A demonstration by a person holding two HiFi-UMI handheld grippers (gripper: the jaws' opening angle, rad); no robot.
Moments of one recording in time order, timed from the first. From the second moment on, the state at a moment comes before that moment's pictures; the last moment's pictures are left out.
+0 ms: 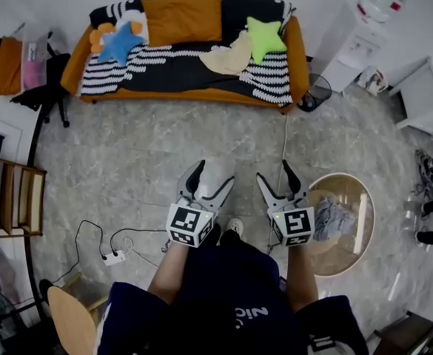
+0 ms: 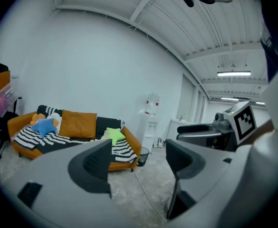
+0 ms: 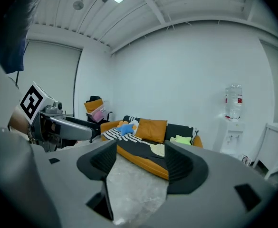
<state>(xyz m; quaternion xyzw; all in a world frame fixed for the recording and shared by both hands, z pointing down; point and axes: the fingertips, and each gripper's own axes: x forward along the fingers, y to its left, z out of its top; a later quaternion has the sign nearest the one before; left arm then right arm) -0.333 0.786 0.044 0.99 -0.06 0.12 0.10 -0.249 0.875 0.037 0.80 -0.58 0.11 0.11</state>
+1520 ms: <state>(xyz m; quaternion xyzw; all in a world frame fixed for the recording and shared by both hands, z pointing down) -0.156 0.635 0.077 0.98 -0.08 0.13 0.14 -0.045 0.723 0.069 0.80 -0.58 0.13 0.12</state>
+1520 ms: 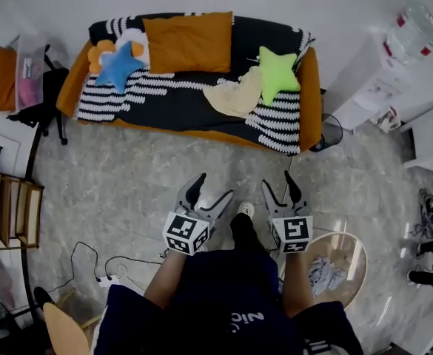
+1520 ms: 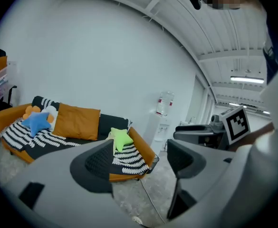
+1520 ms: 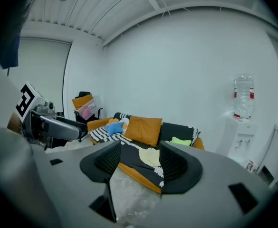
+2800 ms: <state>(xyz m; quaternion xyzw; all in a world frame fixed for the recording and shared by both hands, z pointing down) 0.042 0.527 0.128 0.96 -0.14 0.18 0.18 0.146 0.601 0.106 0.75 -0.61 0.18 0.18</state>
